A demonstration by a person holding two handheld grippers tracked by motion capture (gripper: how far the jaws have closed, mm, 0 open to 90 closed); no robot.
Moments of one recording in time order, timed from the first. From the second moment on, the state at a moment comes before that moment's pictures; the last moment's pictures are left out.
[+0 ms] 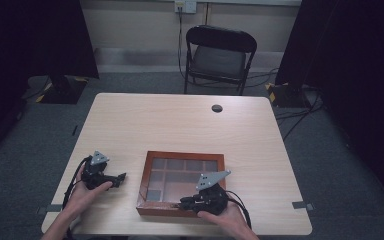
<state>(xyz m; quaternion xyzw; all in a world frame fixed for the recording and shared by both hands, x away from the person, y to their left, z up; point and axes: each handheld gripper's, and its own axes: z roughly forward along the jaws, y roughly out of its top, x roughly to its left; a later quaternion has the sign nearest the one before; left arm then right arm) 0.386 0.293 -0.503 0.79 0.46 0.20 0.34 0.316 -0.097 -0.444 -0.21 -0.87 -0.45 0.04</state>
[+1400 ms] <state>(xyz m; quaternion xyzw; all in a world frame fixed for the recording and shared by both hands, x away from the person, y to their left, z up) 0.372 0.283 -0.488 0.80 0.44 0.17 0.37 0.329 -0.104 -0.420 -0.19 -0.87 -0.46 0.07</state>
